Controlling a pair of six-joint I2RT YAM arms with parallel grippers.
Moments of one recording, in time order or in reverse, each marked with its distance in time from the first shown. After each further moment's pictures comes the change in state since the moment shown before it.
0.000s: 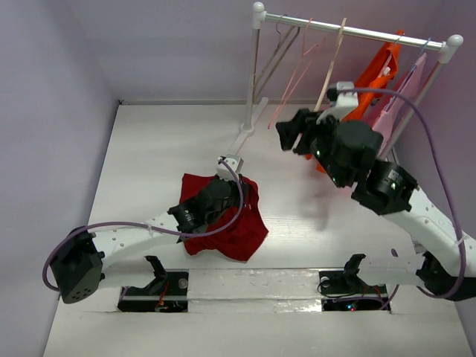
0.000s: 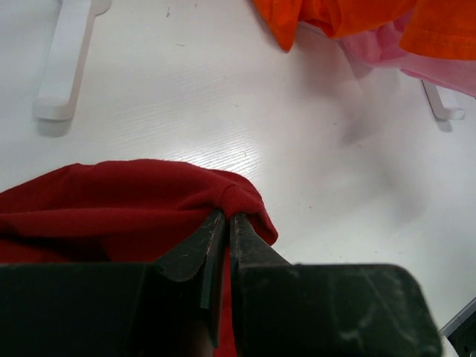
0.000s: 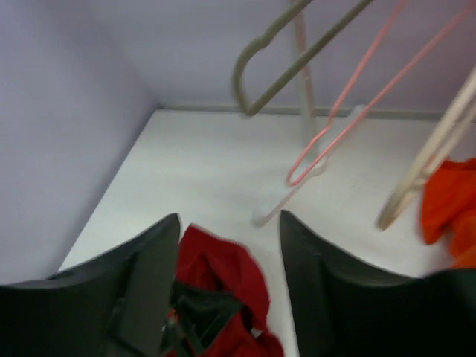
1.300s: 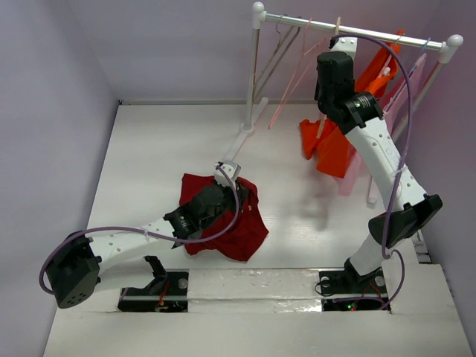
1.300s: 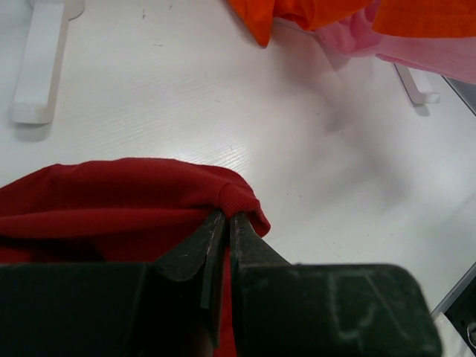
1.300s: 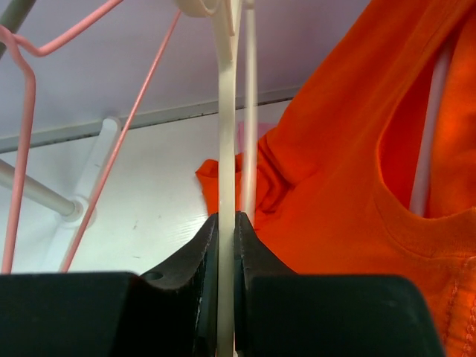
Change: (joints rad) left arm 0.007 -0.053 -0.103 0.111 0.079 0.036; right arm -0.543 0.556 0.505 -0.265 0.129 -0.177
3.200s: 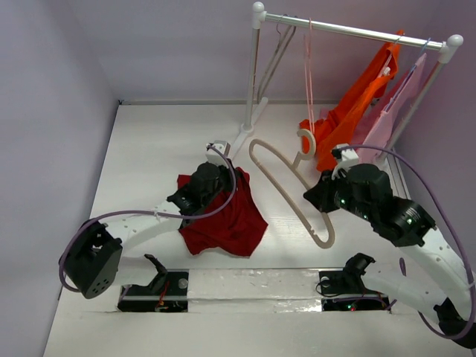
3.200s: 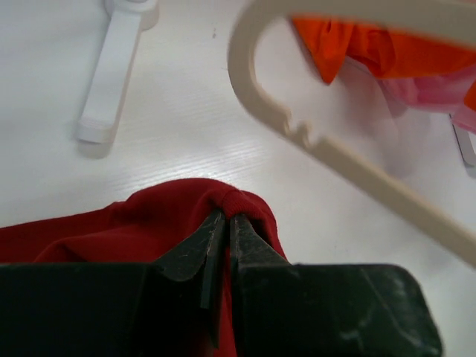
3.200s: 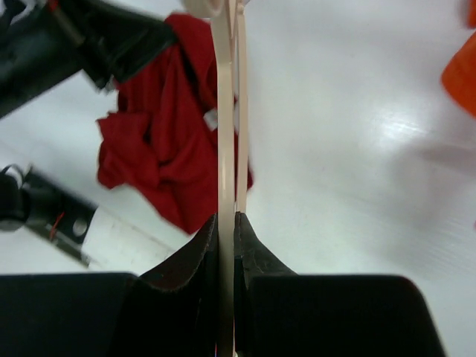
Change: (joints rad) left arm 0.219 0.153 0.089 0.016 0.088 -0.047; right arm 0.276 -0.894 -0.947 -0.063 -0.607 0.267
